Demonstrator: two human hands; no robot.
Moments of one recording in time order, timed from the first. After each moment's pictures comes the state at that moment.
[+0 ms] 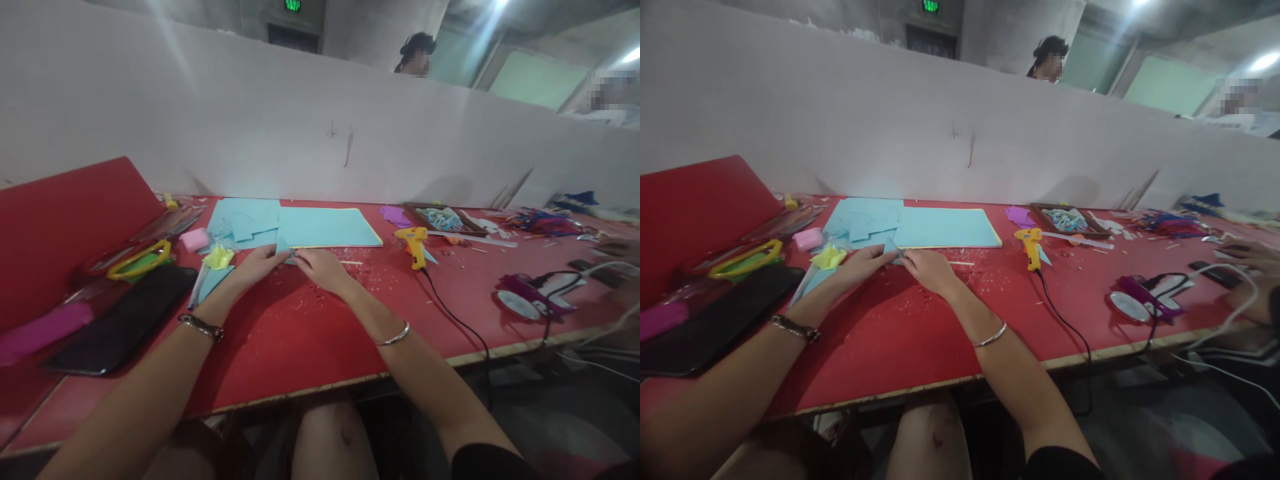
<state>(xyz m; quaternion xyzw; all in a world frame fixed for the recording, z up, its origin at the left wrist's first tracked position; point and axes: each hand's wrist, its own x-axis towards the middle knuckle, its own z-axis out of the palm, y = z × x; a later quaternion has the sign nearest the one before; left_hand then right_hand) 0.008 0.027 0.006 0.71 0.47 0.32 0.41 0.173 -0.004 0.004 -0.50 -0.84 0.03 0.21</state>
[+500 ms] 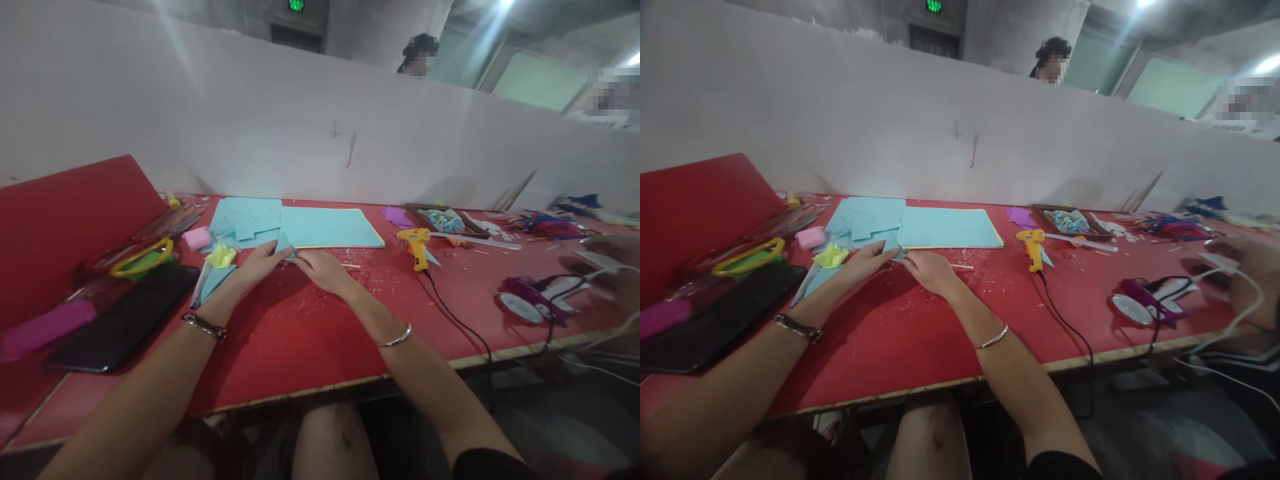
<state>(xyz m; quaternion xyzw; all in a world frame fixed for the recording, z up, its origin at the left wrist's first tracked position) 0.013 0.028 0.005 0.68 0.43 0.38 0.45 0.172 0.000 -0.001 -0.49 -0.84 0.06 0.21</state>
